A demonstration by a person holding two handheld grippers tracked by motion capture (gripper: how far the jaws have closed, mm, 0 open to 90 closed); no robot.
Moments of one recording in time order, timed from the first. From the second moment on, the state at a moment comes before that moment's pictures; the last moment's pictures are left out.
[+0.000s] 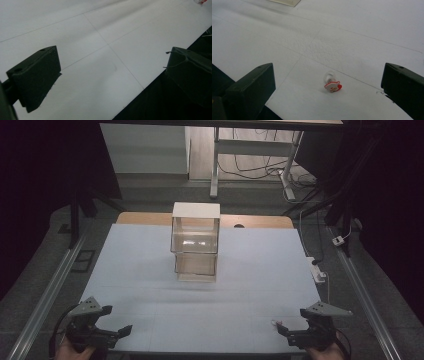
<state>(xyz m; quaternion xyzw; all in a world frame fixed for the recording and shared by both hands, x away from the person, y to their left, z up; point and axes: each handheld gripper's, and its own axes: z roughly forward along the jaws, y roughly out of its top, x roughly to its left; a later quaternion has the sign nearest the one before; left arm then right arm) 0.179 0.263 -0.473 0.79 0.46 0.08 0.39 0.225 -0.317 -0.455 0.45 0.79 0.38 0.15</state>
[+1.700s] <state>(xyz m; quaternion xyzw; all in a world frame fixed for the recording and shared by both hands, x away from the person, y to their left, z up) 0.180 0.263 -0.474 0.79 0.46 0.06 0.40 0.254 -0.290 -0.467 0.44 0.84 0.32 0.11</state>
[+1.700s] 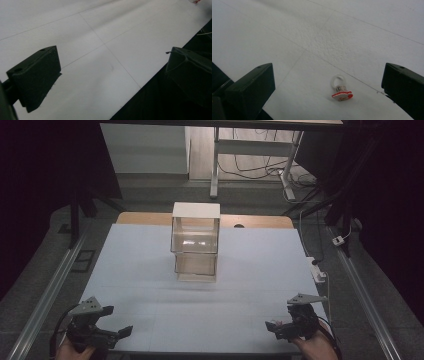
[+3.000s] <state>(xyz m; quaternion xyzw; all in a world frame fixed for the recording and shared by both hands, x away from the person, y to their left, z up) 0.181 0.263 -0.474 0.79 0.46 0.06 0.40 0.278 -0.292 -0.494 0.36 0.91 0.18 0.09</state>
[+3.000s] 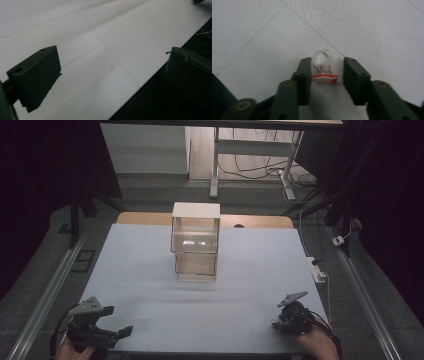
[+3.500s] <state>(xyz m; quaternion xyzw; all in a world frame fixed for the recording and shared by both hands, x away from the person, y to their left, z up) 0.181 0.263 -0.474 0.79 0.46 0.06 0.40 0.277 -0.292 -0.489 0.38 0.90 0.20 0.07</state>
